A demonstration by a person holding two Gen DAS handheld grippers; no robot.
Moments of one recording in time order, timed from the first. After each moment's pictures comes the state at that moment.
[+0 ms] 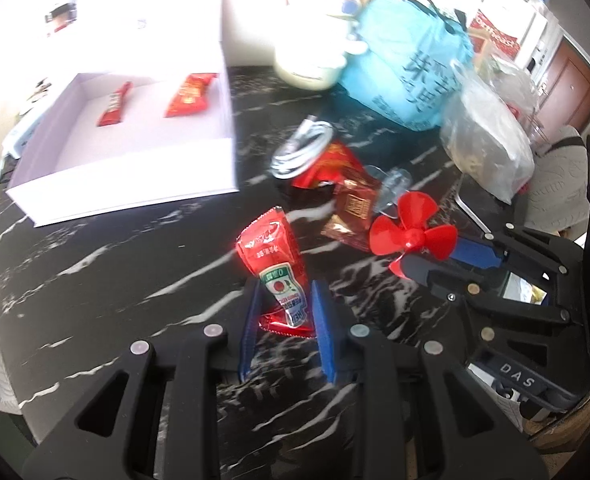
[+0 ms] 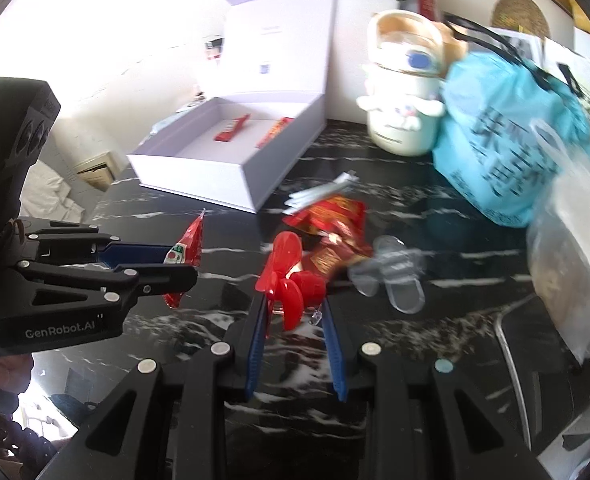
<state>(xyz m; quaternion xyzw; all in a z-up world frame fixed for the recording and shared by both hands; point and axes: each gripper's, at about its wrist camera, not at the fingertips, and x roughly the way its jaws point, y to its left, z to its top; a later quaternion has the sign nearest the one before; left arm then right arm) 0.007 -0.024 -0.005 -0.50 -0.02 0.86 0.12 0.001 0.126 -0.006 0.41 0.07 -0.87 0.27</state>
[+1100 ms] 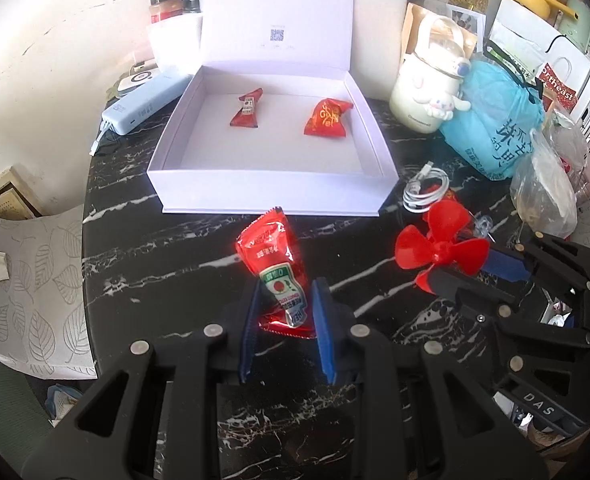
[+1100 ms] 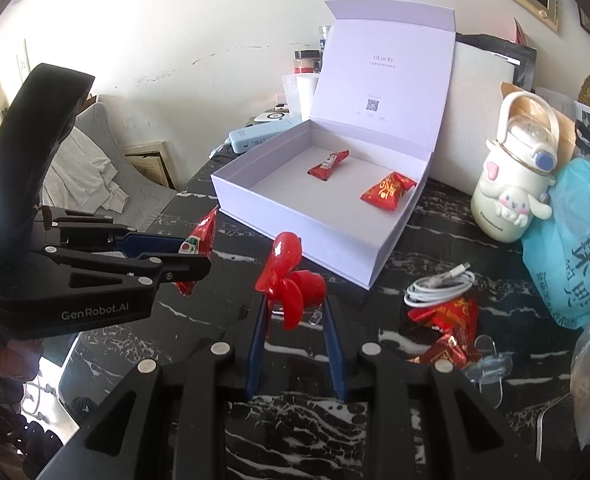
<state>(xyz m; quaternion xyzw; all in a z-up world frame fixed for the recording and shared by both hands) 0.011 -0.124 0.023 -0.49 -0.05 0.87 0.01 -0.002 0.024 0.030 0.38 0.12 -0.85 0.35</state>
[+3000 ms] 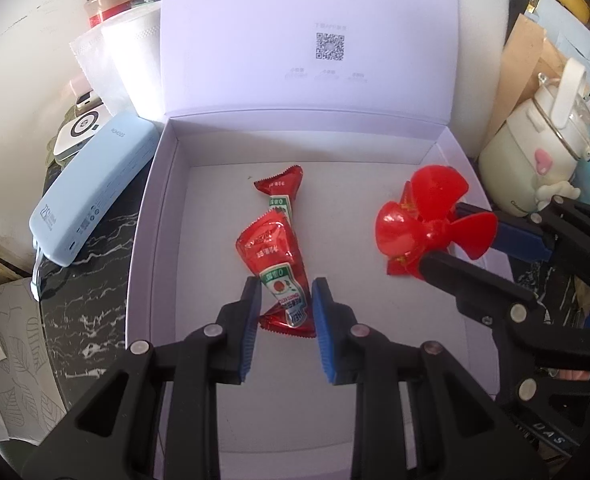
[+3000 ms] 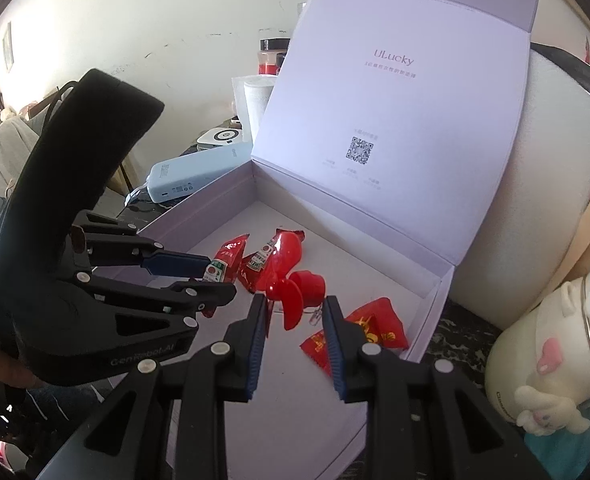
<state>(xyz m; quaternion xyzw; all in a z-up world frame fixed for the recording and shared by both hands) -0.200 -0.170 -0.024 -0.53 -0.02 0.85 0.03 -0.200 -0.066 0.009 0.38 0.17 -0.84 0.36</state>
